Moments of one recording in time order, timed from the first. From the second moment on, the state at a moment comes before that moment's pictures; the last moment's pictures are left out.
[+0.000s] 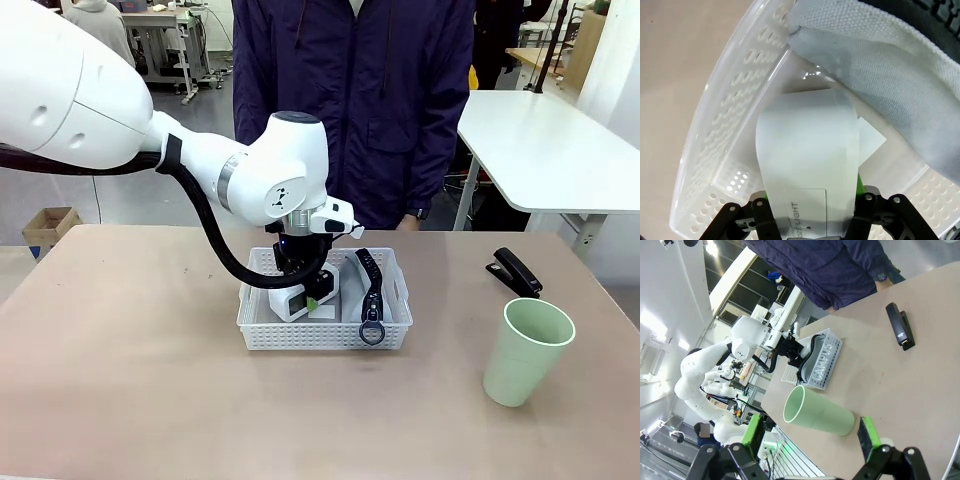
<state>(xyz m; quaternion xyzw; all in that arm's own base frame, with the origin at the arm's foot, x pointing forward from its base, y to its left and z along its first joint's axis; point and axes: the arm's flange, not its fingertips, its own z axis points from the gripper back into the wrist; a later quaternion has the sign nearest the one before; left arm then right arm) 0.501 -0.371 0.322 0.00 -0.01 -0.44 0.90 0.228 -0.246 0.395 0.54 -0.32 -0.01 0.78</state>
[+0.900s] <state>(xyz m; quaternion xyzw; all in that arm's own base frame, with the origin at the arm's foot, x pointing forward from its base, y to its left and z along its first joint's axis) 0.445 -0.329 0.380 -0.03 -0.13 -0.42 0.90 0.229 -0.246 0.395 0.54 -0.32 -0.01 0.78</state>
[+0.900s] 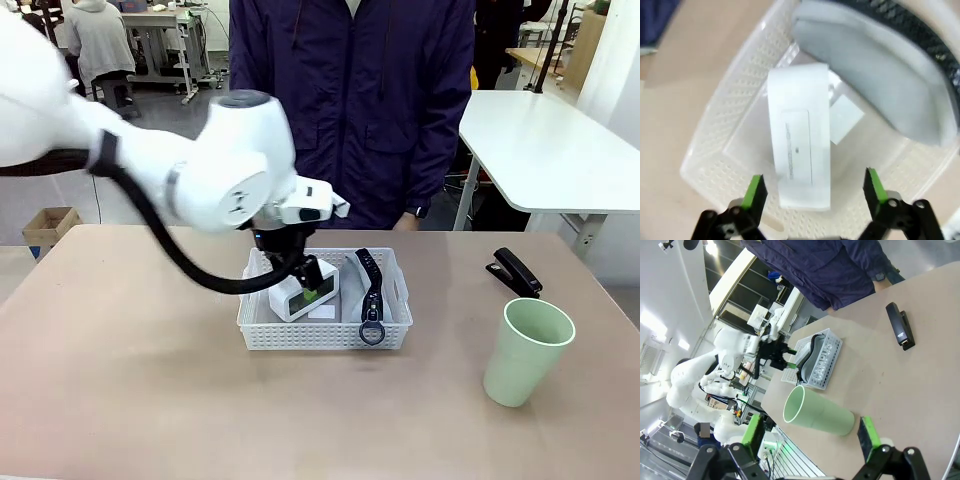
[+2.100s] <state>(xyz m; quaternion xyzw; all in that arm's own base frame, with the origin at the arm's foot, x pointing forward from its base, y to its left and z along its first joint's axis) 0.374 0.137 0.380 -0.60 -0.14 -0.22 0.75 0.229 -0.247 0.395 0.54 -0.32 -0.01 0.78</state>
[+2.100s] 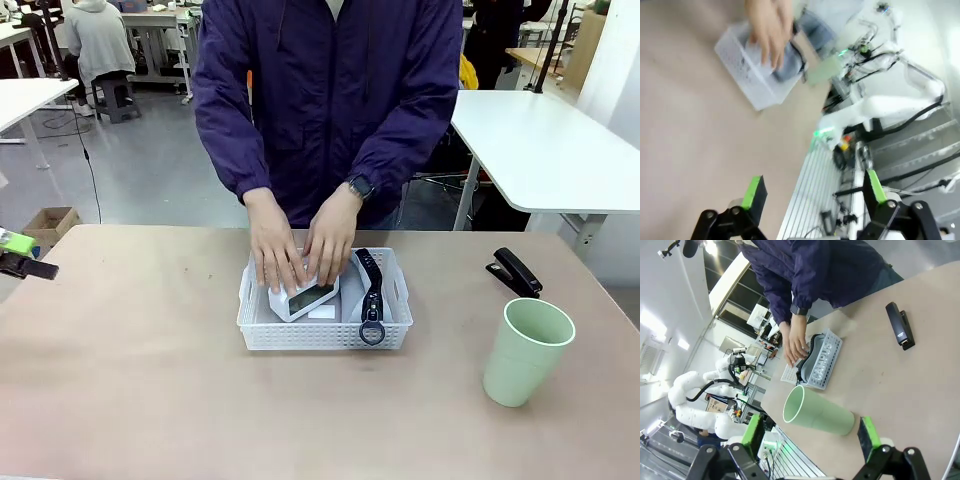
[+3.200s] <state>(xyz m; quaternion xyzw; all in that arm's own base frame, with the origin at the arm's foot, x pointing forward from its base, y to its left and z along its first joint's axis) 0.381 0.156 0.356 -0.64 -0.17 -0.20 0.72 0.229 -0.247 0.395 0.54 -0.32 -0.01 0.78</state>
